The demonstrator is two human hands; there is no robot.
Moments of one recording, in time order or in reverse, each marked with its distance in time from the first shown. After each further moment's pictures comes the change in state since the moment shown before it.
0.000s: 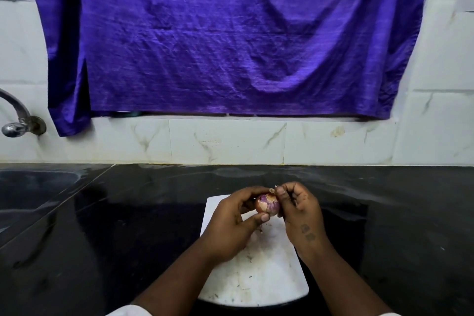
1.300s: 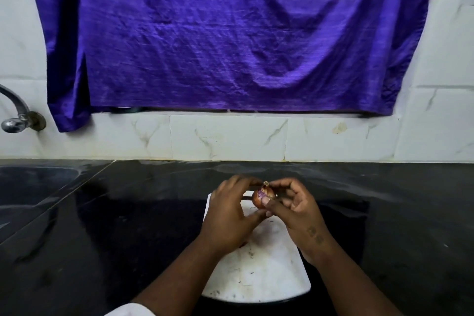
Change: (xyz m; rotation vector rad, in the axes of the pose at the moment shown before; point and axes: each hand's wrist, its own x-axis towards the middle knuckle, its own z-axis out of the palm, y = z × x) left_hand 0.006 -0.002 -0.004 0.528 0.146 0.186; right_hand -0.012 -0.019 -0.003 0.167 -0.205 0.100
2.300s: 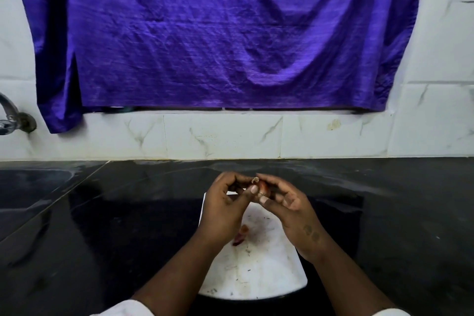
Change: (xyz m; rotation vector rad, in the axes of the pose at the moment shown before) left_hand 0.004 0.002 0.004 -0.503 0.137 -0.236; right_hand -0.002 0.002 -0.001 0.050 -0.130 -0.010
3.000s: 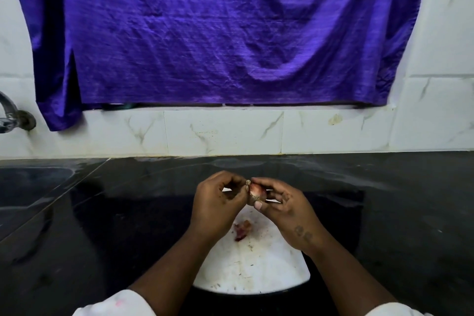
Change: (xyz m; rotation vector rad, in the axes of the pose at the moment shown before) left_hand 0.002 -0.003 -0.016 0.265 0.051 0.143; right_hand -0.002 0.007 0.002 -0.226 -0.024 -0.003
